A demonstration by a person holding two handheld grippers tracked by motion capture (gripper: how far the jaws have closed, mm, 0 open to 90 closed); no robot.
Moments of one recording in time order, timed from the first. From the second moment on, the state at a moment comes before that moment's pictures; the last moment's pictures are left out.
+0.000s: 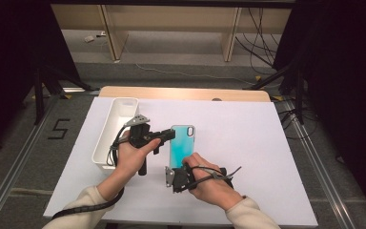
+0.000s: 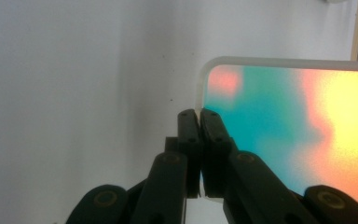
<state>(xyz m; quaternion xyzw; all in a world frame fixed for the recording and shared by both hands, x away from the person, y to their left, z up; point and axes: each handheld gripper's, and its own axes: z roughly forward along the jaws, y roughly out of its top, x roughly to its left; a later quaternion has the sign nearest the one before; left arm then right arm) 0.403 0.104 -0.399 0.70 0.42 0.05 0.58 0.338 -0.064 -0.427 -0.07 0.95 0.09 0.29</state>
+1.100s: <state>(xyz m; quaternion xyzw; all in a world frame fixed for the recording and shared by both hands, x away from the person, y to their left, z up) 0.408 0.121 -0.394 0.71 0.40 0.07 0.57 0.342 -0.097 -0.419 0.08 0.94 0.22 0.25</state>
